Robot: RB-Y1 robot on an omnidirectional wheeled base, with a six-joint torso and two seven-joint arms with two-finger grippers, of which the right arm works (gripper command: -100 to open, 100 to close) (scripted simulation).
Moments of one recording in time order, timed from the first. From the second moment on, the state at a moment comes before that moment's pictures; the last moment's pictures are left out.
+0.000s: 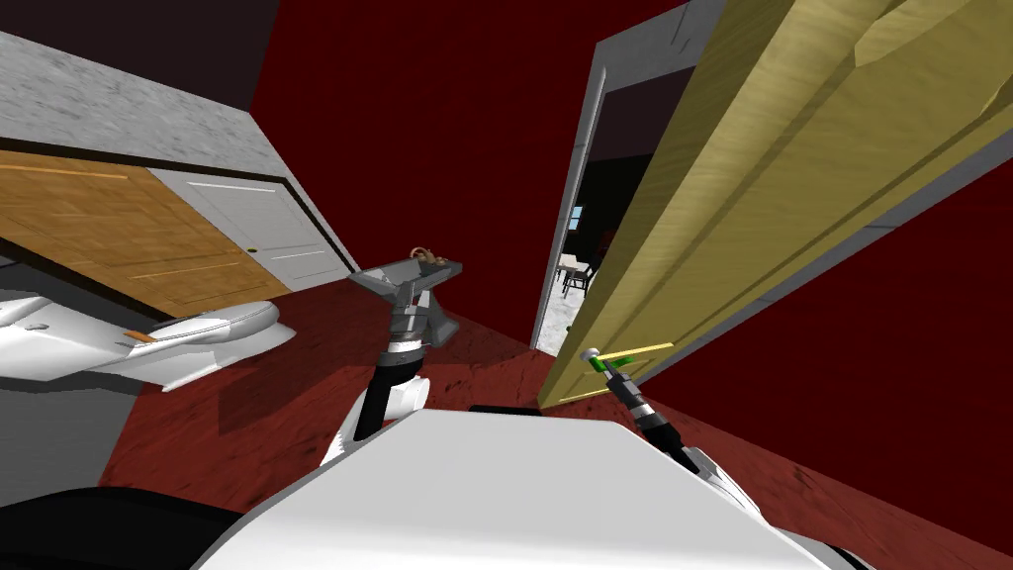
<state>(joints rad) 0.04 -0.54 -0.17 -0.47 0.37 -1.27 -0.60</state>
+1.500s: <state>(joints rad) 0.02 -0.55 -0.19 -0.41 0.39 -1.31 -0.59</state>
